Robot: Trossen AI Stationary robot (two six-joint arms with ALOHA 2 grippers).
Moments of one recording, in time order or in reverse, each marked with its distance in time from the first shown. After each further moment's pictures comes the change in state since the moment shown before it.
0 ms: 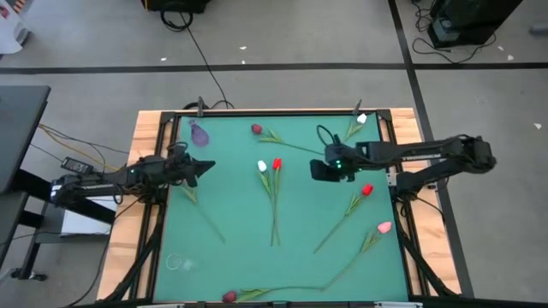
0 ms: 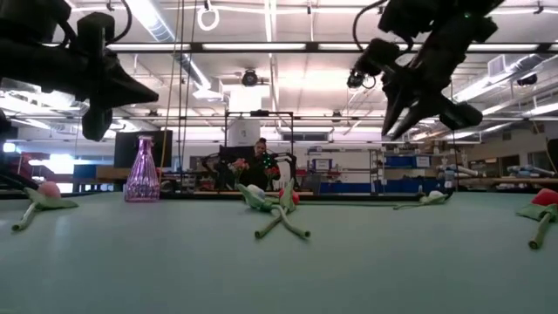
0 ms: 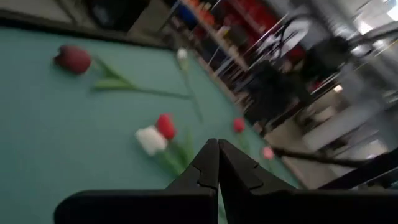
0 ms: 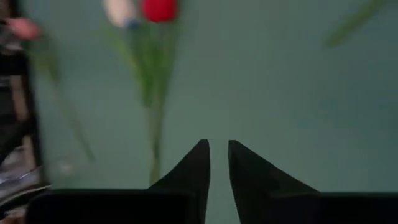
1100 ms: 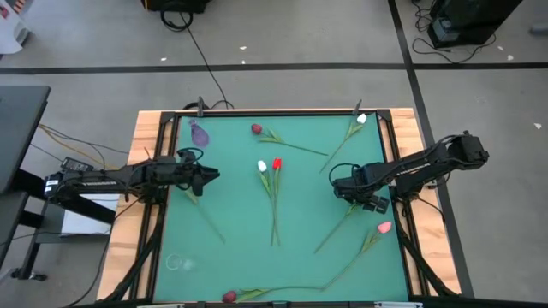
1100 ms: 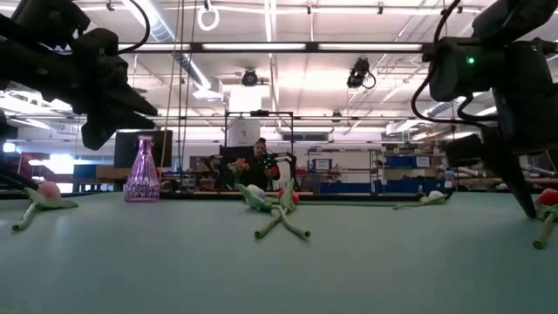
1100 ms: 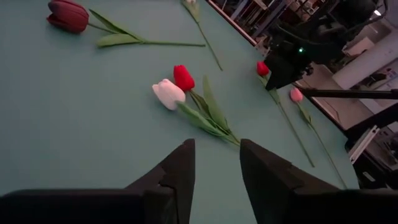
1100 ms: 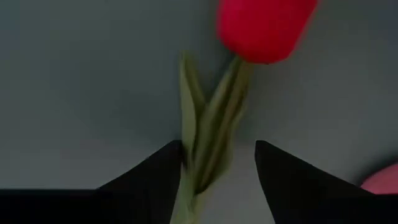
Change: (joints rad) left arm 0.000 0.150 0.025 -0.062 0.105 0.132; right arm 0.221 0.073 -0.236 -0.321 -0.072 0.794
